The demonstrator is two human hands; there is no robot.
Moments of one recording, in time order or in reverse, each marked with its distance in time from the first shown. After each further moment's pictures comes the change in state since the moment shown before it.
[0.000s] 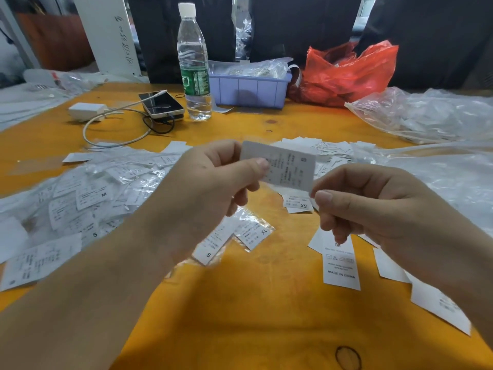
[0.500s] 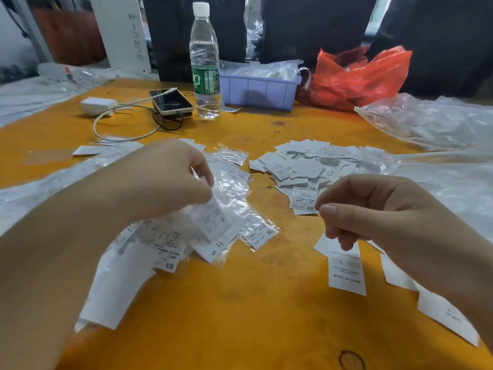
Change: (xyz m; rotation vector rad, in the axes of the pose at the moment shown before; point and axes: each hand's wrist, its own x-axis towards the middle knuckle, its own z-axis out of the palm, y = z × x) left_hand 0.013 0.008 -0.048 0.982 0.081 -0.274; right_hand 0.000 0.003 0.000 -0.097 -0.006 0.005
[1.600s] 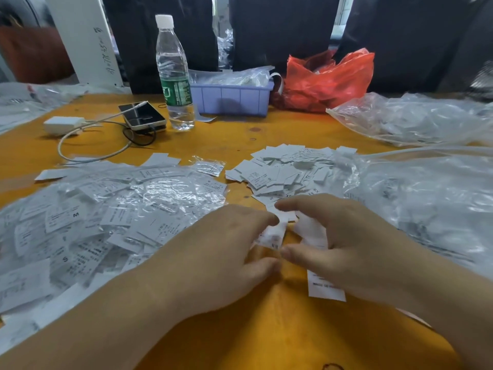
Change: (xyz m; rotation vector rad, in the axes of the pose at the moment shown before) left_hand -0.019 0.029 0.074 0.054 -0.075 0.645; right_hand -0.001 0.023 0.005 -0.677 0.029 -0.062
